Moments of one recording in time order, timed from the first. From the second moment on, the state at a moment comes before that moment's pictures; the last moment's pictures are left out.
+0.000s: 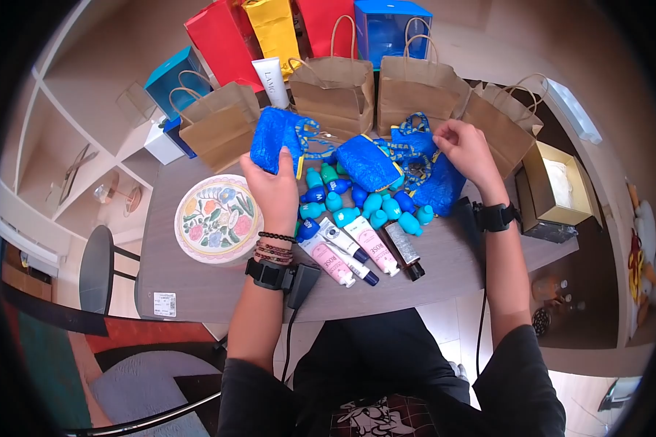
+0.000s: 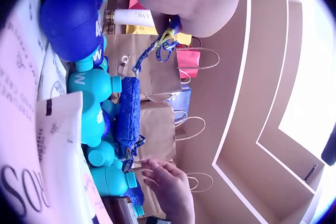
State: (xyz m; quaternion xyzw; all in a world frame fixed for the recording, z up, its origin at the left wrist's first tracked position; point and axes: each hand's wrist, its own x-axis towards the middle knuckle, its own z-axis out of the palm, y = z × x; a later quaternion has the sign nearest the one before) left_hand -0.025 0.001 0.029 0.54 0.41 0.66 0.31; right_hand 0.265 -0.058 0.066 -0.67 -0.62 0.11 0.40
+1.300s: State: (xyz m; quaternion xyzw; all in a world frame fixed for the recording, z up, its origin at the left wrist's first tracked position) left_hand 0.005 -0.045 0.049 0.75 0.17 0.43 0.46; right_hand 0.208 -0.082 0.080 -0.41 -0.80 -0.06 0.43
